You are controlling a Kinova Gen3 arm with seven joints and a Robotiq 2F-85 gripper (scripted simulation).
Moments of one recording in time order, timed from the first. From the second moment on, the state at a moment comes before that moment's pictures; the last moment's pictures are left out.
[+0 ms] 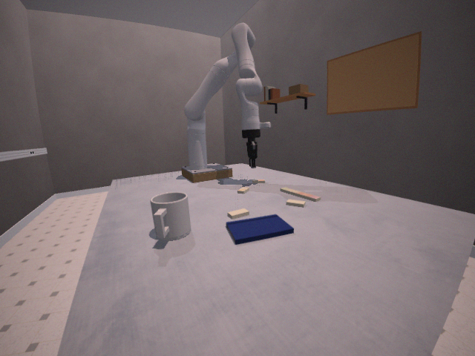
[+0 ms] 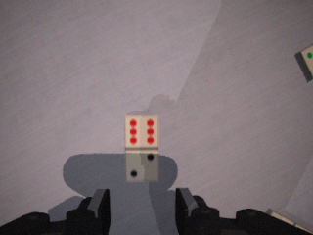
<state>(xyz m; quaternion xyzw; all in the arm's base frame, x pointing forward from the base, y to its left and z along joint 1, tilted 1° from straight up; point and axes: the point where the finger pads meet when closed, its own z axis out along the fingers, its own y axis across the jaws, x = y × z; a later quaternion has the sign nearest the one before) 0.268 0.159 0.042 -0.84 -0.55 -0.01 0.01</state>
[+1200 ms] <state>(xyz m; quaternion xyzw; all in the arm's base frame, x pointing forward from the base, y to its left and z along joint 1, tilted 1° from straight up) 0.268 0.159 0.047 -0.84 -0.55 0.00 0.00</state>
